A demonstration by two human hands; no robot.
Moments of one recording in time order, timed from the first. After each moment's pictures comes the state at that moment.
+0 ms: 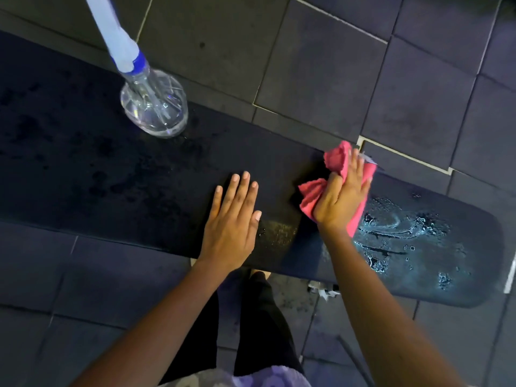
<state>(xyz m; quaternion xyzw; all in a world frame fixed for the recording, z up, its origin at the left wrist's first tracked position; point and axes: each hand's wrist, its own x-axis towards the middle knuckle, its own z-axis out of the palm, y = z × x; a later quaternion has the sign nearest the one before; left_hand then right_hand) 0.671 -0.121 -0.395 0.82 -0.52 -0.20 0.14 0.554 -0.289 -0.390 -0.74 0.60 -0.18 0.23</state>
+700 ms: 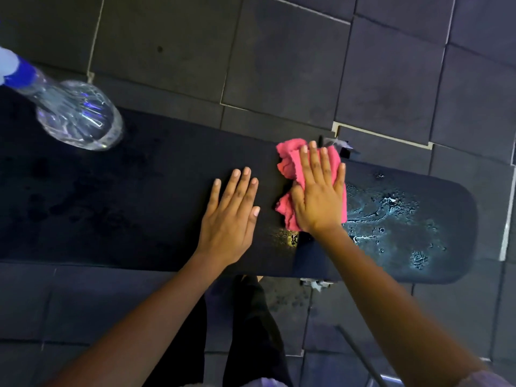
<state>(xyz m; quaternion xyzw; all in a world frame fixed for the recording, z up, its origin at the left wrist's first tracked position) 0.628 -0.175 -0.395 0.78 -0.59 -0.17 0.12 0.484 -0.315 -0.400 -0.87 0.47 0.09 0.11</state>
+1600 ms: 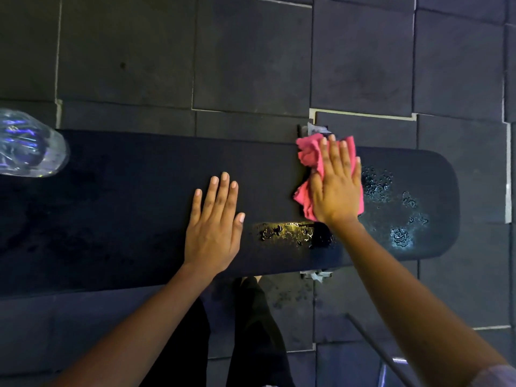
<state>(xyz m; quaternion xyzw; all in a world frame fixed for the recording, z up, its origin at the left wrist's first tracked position) 0.592 -0.185 -0.405 0.77 -0.61 -0.16 0.05 0.397 -0.351 -0.405 -0.82 0.56 0.04 0.12</state>
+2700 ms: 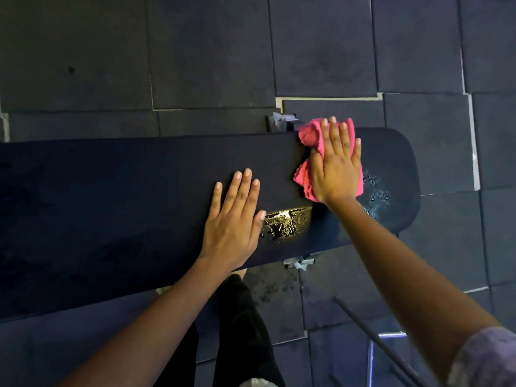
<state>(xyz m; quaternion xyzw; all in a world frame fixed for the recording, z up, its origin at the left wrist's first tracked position) 0.510 -0.229 -0.399 0.70 -0.68 -0.19 0.07 0.332 -0.385 -0.406 -0.78 0.62 0.00 0.12</state>
